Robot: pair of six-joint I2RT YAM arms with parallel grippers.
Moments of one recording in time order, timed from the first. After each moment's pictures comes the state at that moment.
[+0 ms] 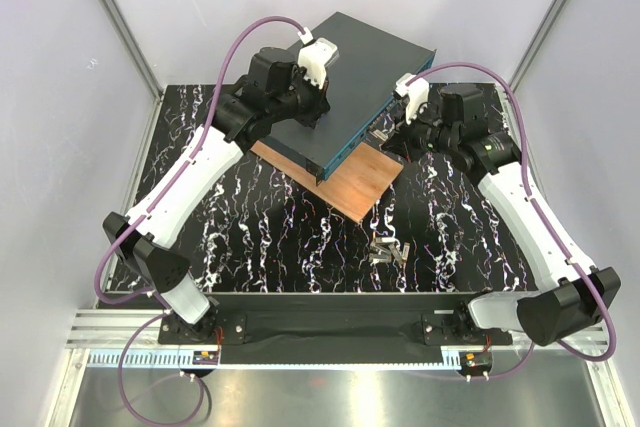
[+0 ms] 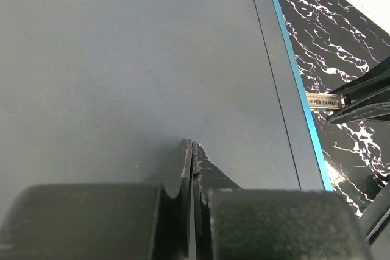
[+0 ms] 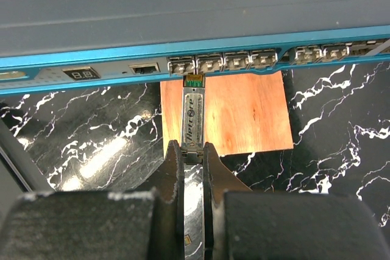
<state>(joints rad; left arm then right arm) -0.62 1.64 1.87 -0.66 0.15 0.02 0.35 1.30 1.38 -0.61 -0.43 -0.21</state>
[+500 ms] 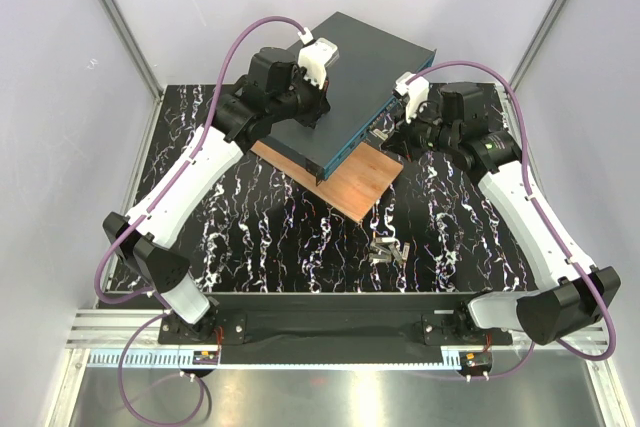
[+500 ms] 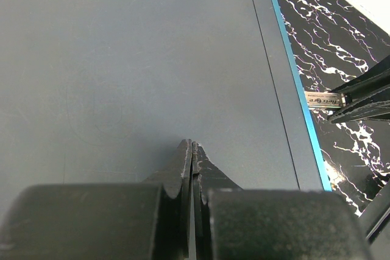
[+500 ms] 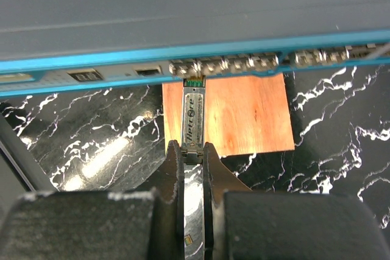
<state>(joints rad) -0.62 1.64 1.87 -0.66 0.15 0.02 0.35 1.31 1.40 -0.63 -0.43 -0.21</state>
